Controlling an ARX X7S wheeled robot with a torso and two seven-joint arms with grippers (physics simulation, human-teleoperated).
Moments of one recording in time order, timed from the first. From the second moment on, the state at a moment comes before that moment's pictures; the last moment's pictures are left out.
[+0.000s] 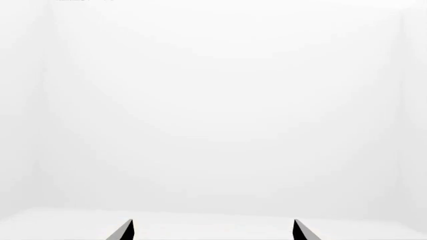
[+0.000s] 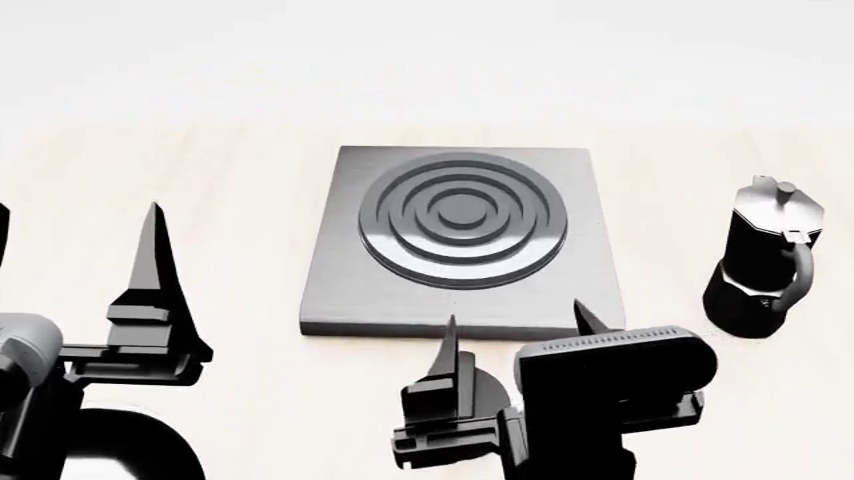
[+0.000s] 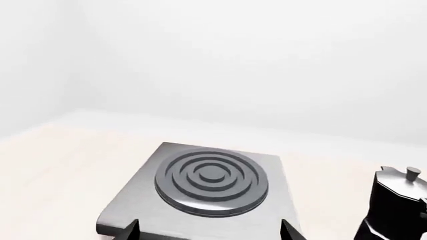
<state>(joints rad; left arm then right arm) -0.33 -0.26 0.24 0.59 -0.35 -0.43 -0.39 0.34 0.25 -0.23 -0.50 0.32 0.73 0.24</state>
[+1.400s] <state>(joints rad) -0.34 -0.28 0.26 0.58 -0.37 -0.42 -0.41 0.44 0.18 -0.27 -0.26 0.42 0.91 0.28</state>
